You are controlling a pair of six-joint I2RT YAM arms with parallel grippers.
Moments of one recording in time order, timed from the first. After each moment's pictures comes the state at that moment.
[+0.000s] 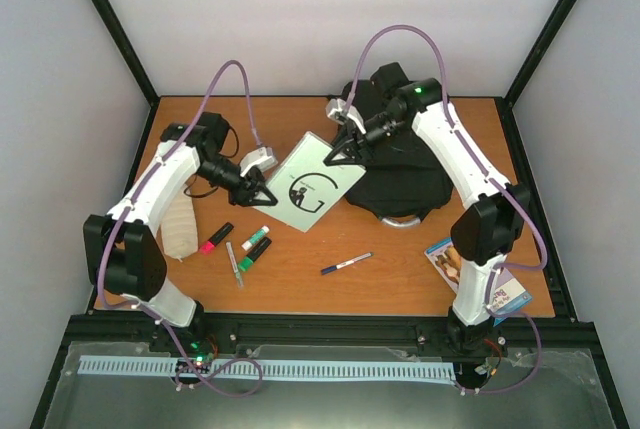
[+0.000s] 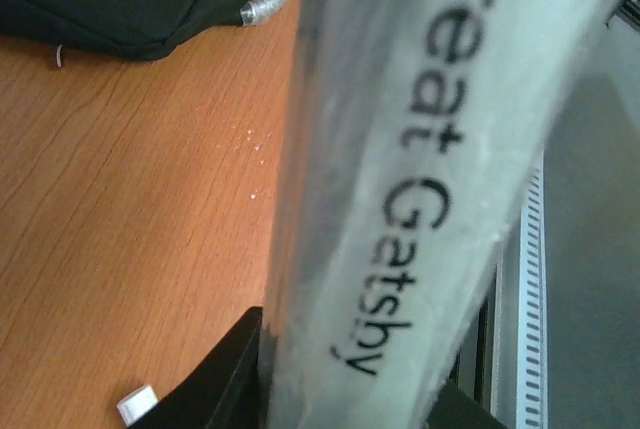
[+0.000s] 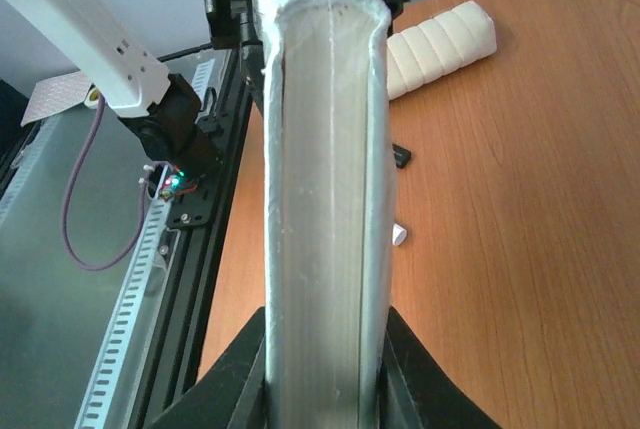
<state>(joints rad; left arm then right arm) -0.20 1.57 1.39 -1.31 0.87 0.88 0.44 1.92 2.03 -1.33 -1.05 -0.81</state>
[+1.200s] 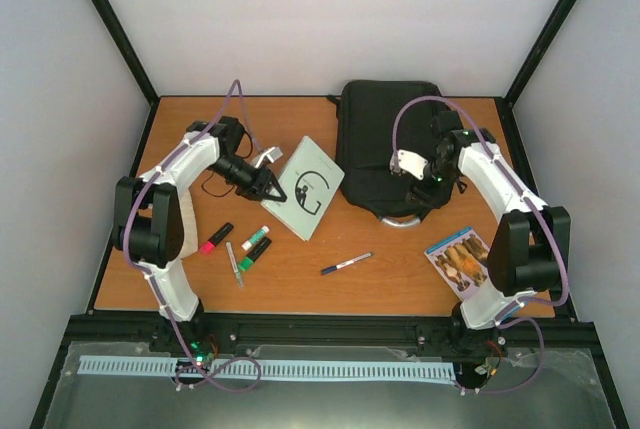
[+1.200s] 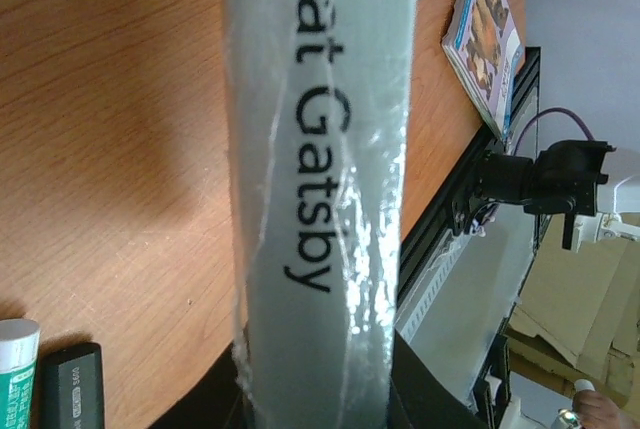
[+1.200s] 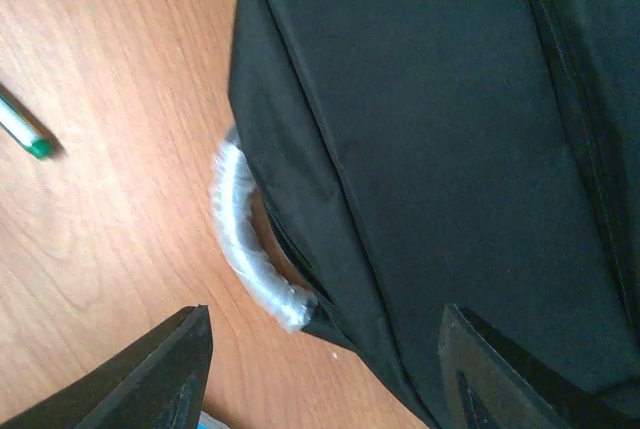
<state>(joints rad) -0.20 1.81 1.42 -1.22 0.87 0.20 0.15 1.63 1.34 -1.07 -0.32 -1.03</state>
